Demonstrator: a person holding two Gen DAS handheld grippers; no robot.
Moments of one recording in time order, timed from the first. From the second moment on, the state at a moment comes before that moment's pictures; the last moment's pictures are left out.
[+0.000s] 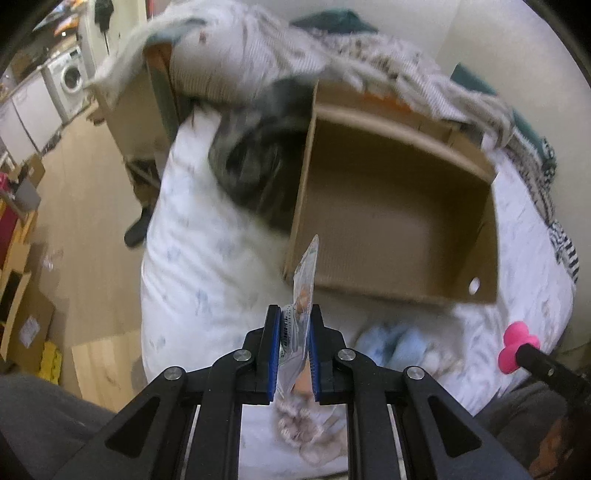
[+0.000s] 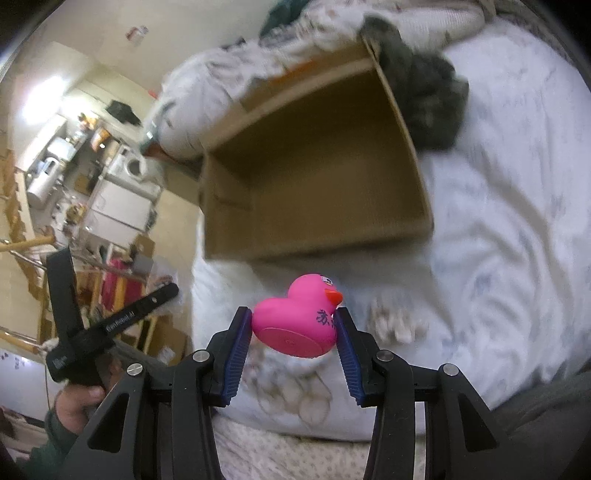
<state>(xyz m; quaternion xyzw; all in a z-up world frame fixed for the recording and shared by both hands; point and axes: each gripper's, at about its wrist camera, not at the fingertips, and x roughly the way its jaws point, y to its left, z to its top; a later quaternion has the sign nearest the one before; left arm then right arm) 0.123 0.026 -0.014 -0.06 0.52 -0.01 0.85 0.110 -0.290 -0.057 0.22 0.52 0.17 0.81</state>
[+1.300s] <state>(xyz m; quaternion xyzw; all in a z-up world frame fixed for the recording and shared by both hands) 0.213 -0.022 -0.053 -0.02 0.48 -0.04 0.87 0.204 -0.285 -0.089 0.12 0.51 0.11 0.84</state>
